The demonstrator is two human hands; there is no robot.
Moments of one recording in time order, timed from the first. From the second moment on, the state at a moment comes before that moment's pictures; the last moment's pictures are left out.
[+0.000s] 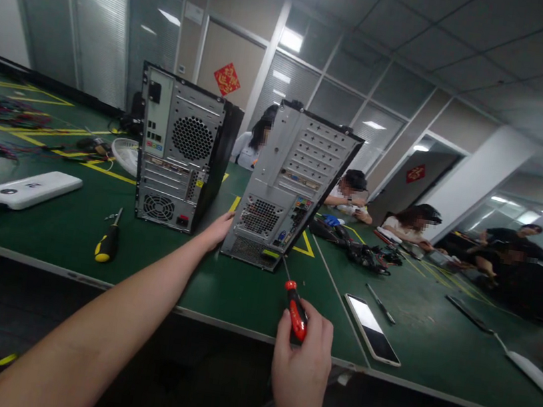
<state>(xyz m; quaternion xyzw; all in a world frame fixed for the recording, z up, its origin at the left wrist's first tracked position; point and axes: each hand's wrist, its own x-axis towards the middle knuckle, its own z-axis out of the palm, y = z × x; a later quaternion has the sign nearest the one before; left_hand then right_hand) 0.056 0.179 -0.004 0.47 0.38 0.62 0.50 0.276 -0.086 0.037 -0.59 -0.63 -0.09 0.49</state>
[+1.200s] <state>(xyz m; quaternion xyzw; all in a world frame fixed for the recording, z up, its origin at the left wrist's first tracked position) 0.054 0.182 -0.005 0.47 0.40 0.61 0.49 0.275 -0.077 0.029 -0.60 -0.64 -0.06 0.48</state>
